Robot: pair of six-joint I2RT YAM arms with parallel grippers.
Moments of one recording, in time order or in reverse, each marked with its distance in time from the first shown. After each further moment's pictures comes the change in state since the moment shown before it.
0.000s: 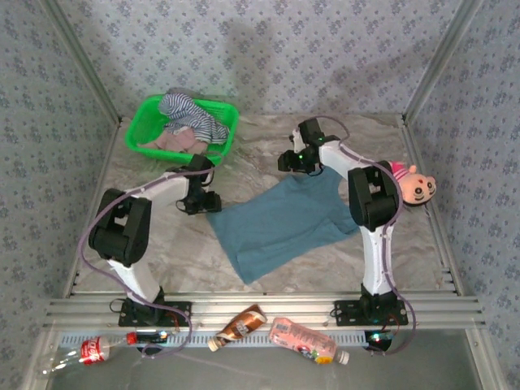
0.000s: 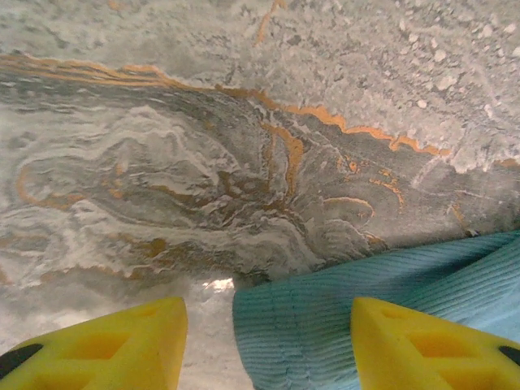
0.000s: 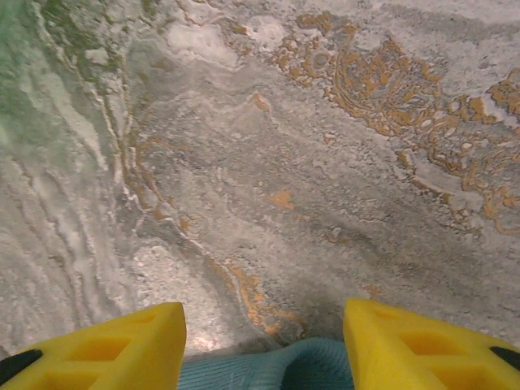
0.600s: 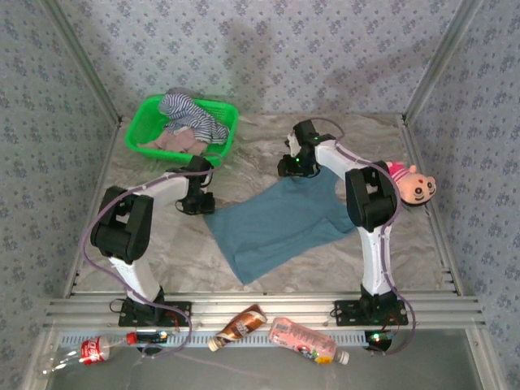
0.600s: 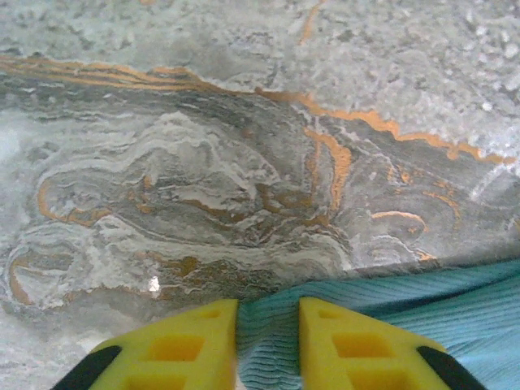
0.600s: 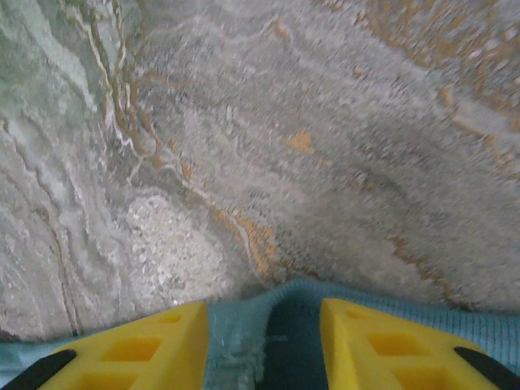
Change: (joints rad) left arm 0.014 0.022 -0.007 0.006 -0.024 0.027; right arm 0.029 0.003 0.023 -0.115 0.014 -0.043
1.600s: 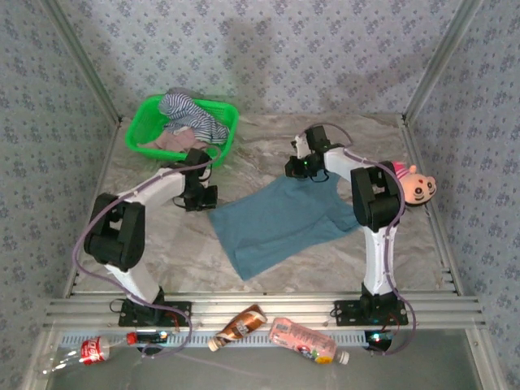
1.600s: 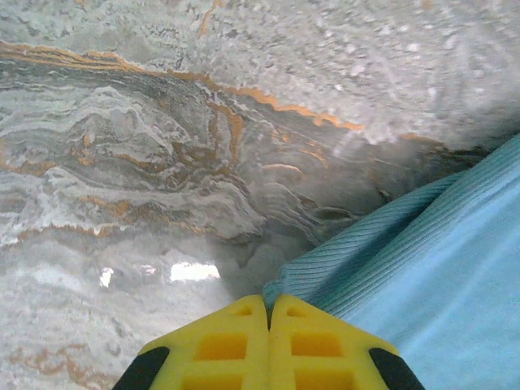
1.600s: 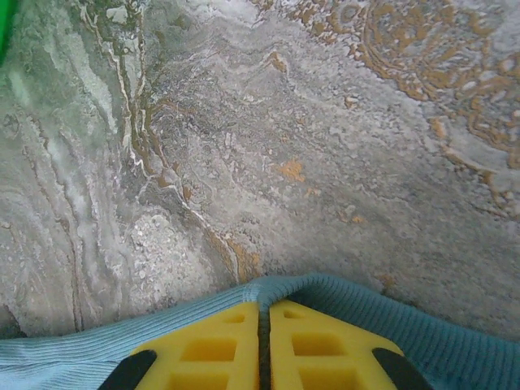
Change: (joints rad) left arm -0.007 -0.090 0.061 -0.109 0.119 -0.056; right arm -0.071 -0.041 -0.185 0.282 -0.161 -0.012
